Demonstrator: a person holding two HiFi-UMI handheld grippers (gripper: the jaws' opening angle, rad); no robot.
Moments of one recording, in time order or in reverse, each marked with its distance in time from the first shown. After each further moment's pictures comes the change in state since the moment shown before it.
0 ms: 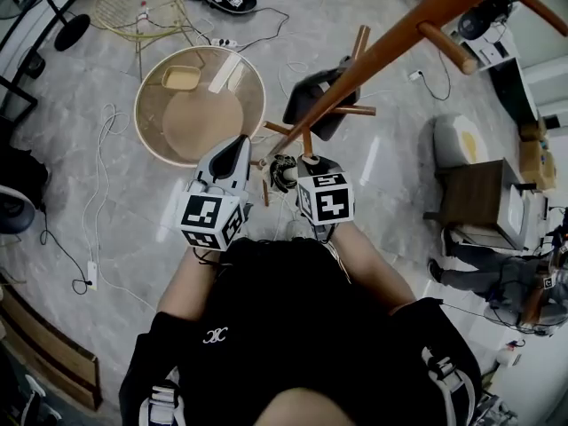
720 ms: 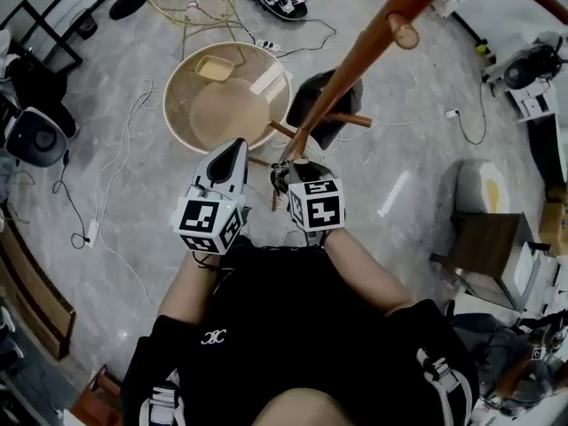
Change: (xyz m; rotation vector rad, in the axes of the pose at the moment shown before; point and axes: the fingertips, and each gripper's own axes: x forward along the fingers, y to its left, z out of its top) left arm -0.007 -0.056 -0.008 0.027 -0.042 0.268; right arm -0.009 -0.017 -0.018 -0.101 -0.056 0.241
